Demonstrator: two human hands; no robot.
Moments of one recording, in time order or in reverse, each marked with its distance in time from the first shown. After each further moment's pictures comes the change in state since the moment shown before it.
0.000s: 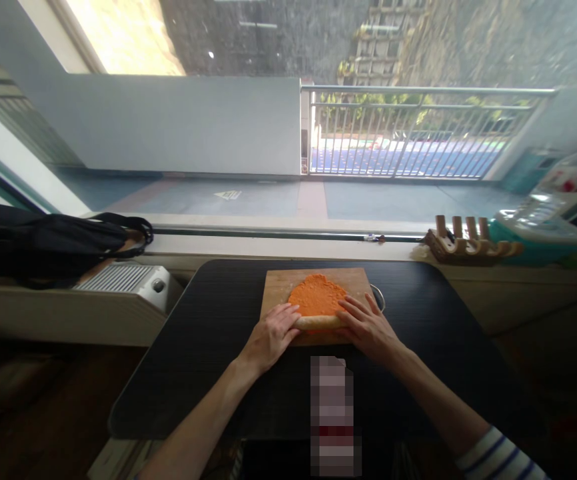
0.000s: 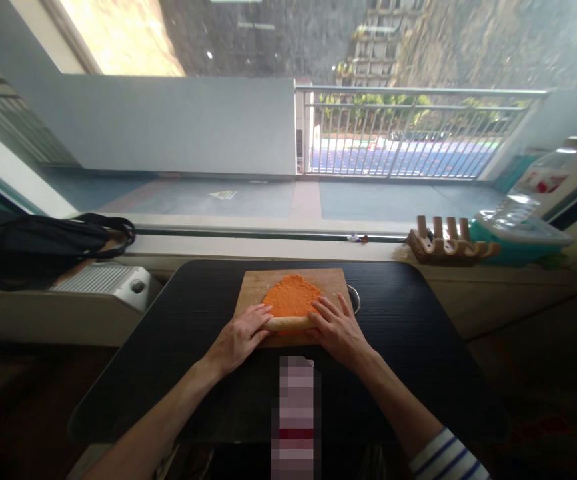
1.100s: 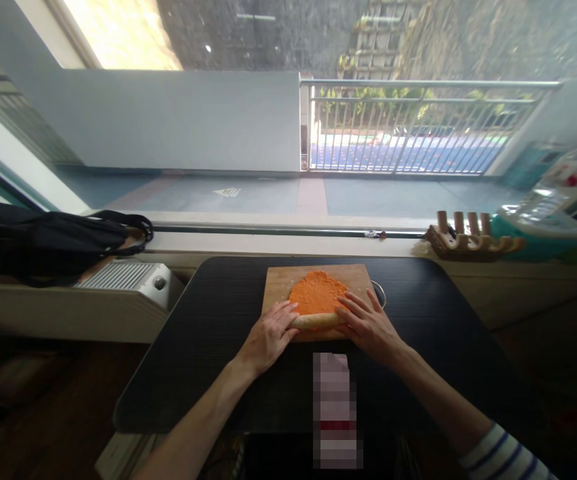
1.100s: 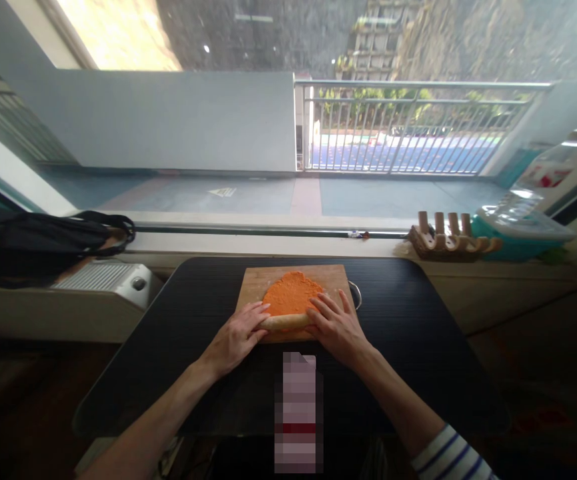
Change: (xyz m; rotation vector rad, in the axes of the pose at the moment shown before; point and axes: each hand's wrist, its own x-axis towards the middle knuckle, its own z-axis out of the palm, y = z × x) left_hand -0.009 -0.002 -0.005 -0.041 0.040 0.023; right_hand 0.004 -0.010 -0.007 -0.039 0.020 0.010
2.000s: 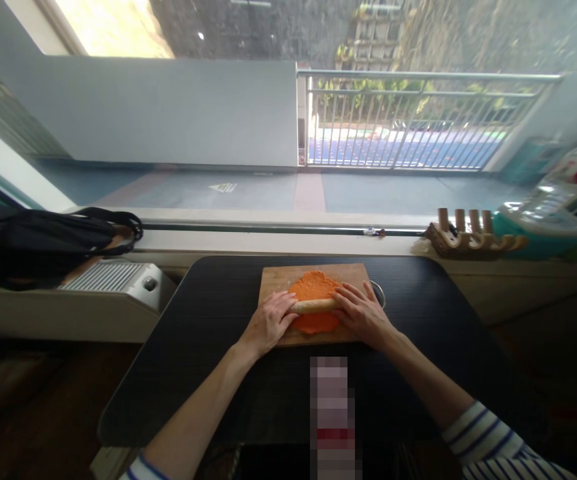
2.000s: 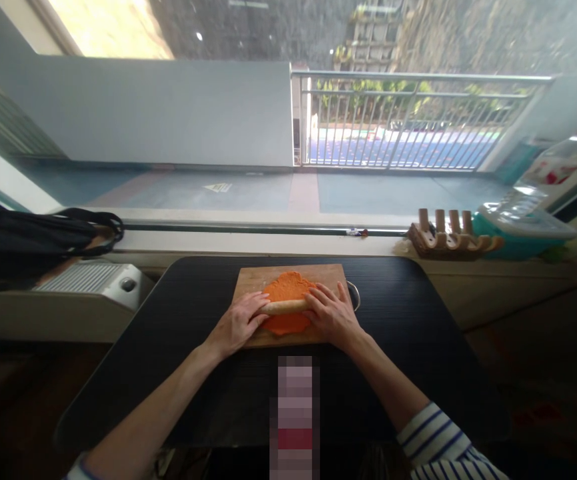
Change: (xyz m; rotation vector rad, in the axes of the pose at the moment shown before) left_hand 0.030 -0.017 0.009 -0.007 -0.026 -0.050; right_hand 0.019 0.021 0.016 0.030 -0.067 0.097
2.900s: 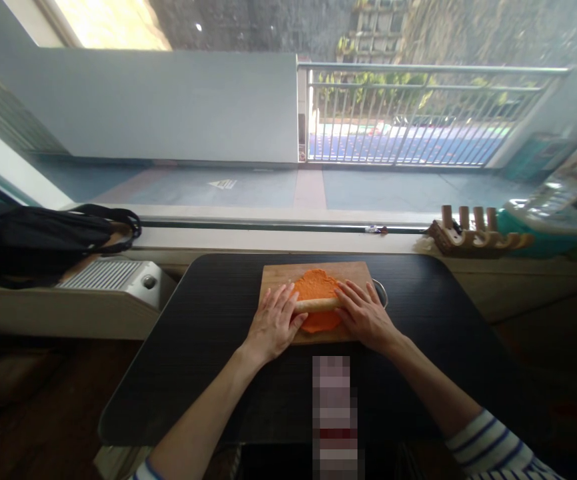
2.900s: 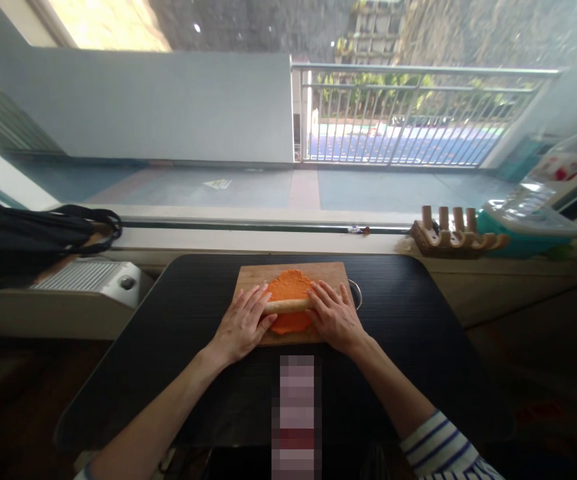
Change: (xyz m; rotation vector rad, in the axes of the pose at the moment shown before) left_hand -0.003 0.010 0.012 0.259 0.048 -0.036; right_hand 0.000 -0.002 0.004 -0.005 -0.009 0.056
